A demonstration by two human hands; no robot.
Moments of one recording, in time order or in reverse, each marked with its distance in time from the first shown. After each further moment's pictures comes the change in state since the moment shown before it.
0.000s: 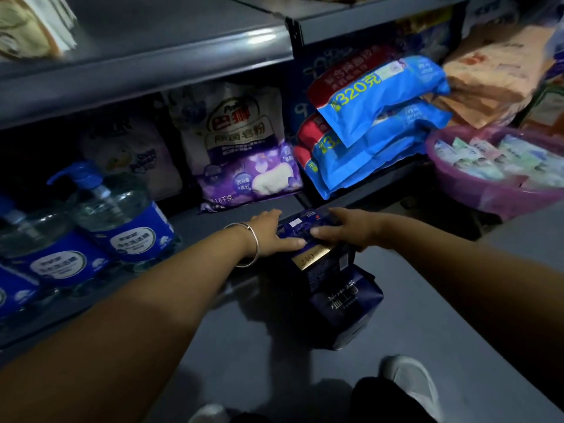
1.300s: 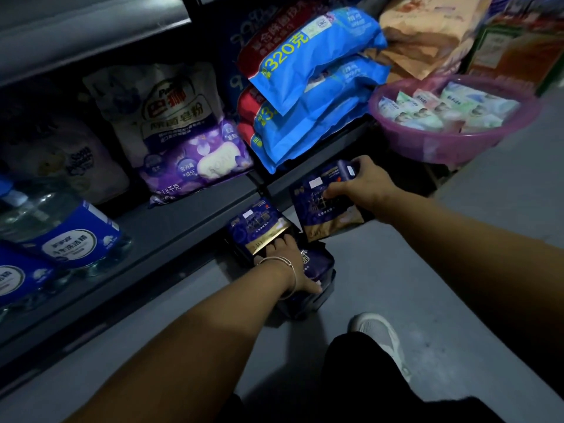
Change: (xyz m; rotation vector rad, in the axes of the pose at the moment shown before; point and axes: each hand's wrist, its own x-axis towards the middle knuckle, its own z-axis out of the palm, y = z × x) left_hand 0.014 0.075 0.140 0.333 -0.123 -0.064; right_hand -0.031 0.092 -0.033 0.443 0.550 0.071
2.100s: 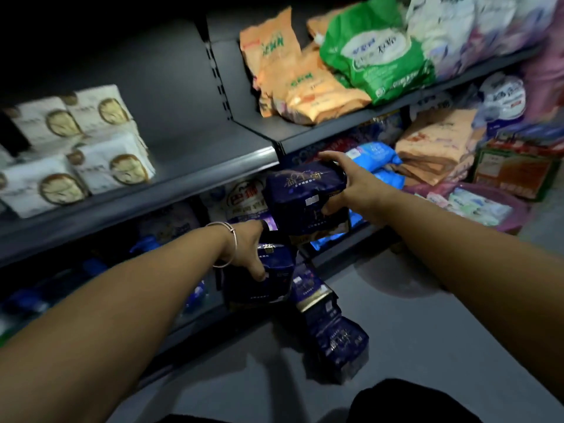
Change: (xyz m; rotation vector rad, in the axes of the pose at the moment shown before) left_hand -0.168 -0.090 -0.209 0.020 0.228 0.132; right_hand -0.098 -0.175 -0.037 0.199 -0.249 -0.573
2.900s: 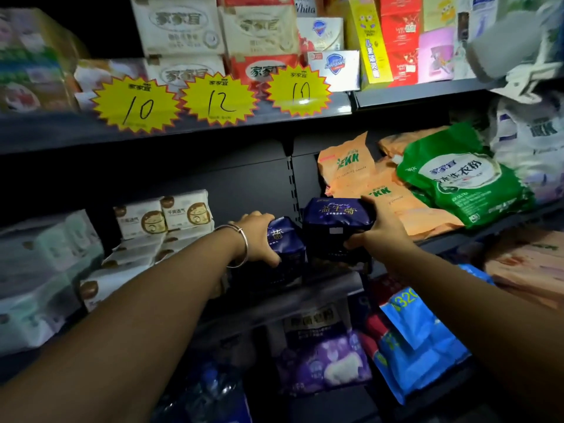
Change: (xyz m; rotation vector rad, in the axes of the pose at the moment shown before) left_hand 0.024 -0.117 -0.208 0.123 0.501 -0.170; right_hand 0.170 -0.104 0.048 0.010 0.268 -0.194
